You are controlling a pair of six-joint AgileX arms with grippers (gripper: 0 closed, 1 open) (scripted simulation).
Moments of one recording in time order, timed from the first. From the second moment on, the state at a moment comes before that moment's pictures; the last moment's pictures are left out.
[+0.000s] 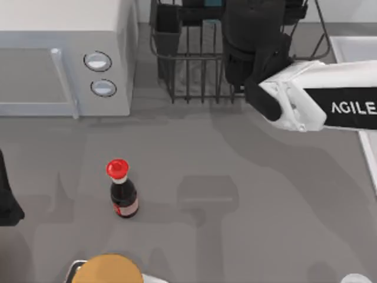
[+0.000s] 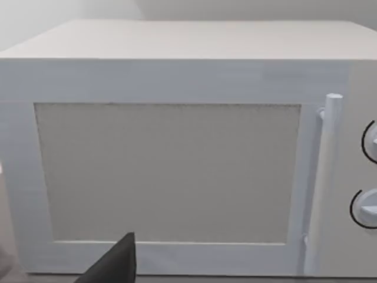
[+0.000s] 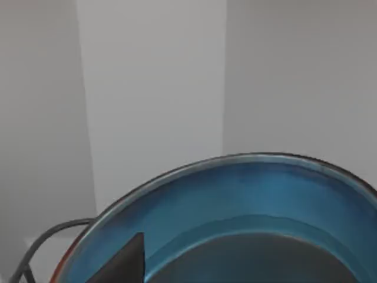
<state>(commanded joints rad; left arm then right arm) 0.00 0.00 0.00 0.00 0.00 0.00 0.63 2.04 1.33 0.70 0.67 0.02</state>
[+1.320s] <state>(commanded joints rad) 0.00 0.00 0.00 0.00 0.00 0.00 0.14 0.37 0.28 0.14 0.15 -0.01</state>
